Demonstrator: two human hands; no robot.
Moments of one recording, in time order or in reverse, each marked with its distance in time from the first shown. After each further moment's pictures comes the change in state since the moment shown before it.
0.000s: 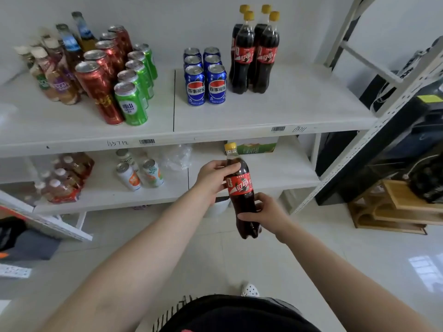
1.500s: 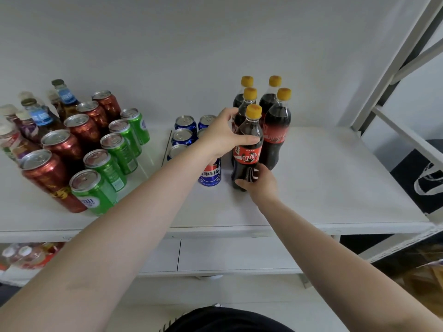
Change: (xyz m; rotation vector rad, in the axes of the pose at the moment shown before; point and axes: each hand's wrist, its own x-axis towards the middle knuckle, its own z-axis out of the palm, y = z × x) left_hand 0.228 0.259 0.071 0.510 0.012 0.493; right_hand 0.291 -0.189 -0.108 -0.072 0.349 -0.287
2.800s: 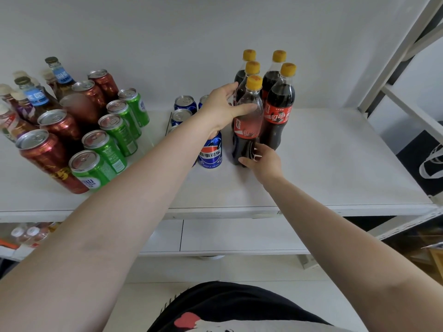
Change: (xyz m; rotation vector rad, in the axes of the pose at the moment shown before) left_hand 0.015 -0.001 -0.002 -0.016 0.018 -0.016; right_hand 0.001 -0.011 -0.008 -0.022 -0.037 0.059
